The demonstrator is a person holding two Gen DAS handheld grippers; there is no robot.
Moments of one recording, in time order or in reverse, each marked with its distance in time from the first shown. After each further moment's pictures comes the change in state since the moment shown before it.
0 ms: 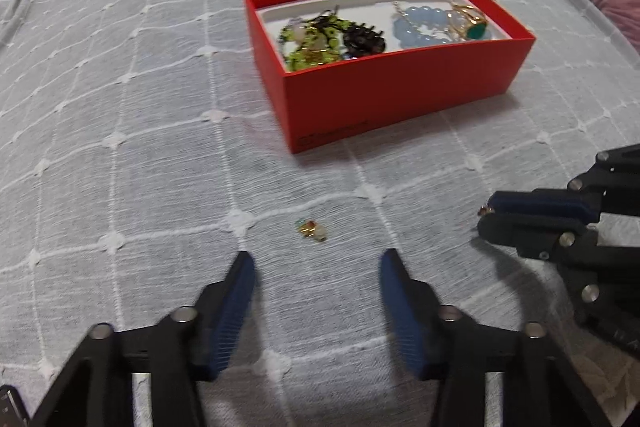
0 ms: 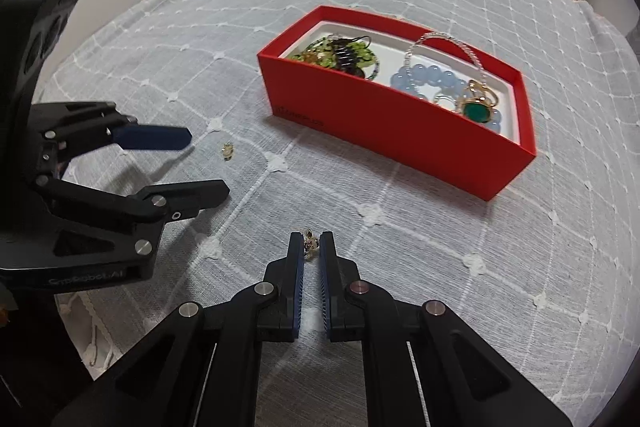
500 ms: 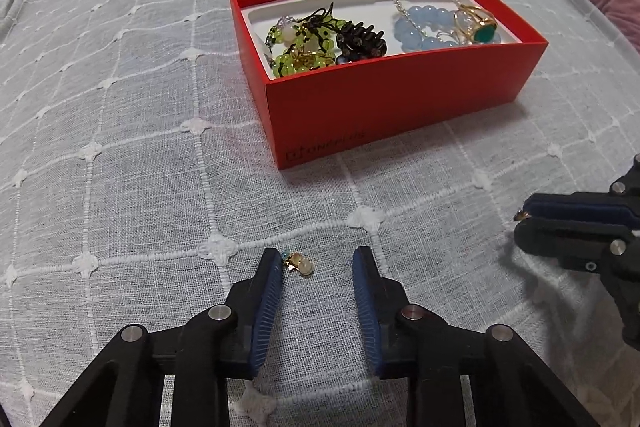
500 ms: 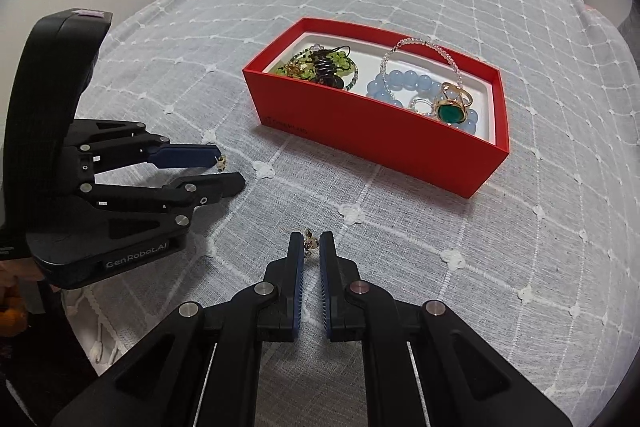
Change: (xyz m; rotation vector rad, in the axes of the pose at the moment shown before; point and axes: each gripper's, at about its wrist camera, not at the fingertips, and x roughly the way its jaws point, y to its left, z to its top) left arm 0.017 -0.002 0.008 -0.005 -0.016 0.000; right arm -0.013 -0.010 -0.001 0.029 -0.017 0.003
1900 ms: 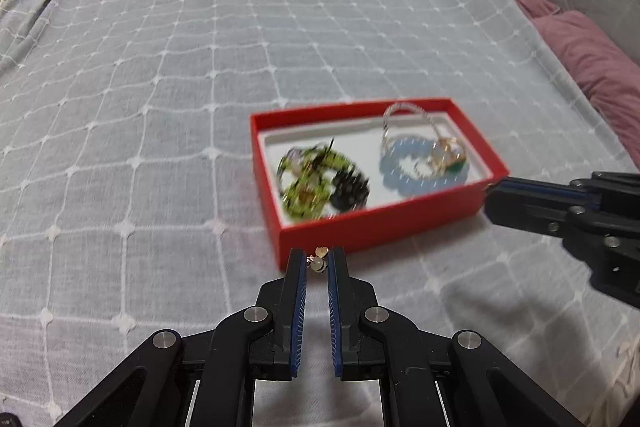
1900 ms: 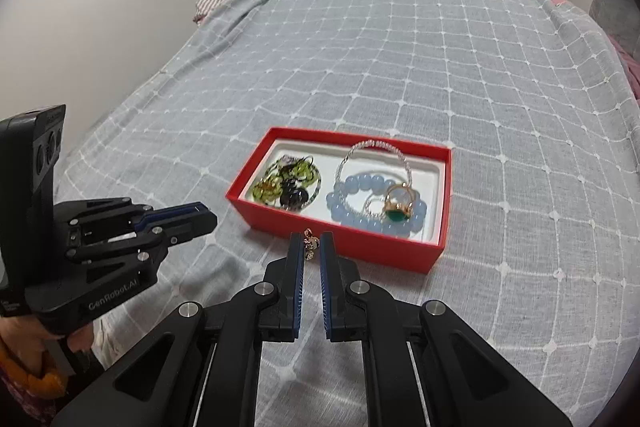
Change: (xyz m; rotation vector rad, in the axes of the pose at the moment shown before) left arm -0.052 0.011 0.037 -0.106 -0.171 -0.051; right arm -0.046 -0.038 0.042 0.140 -0.193 0.047
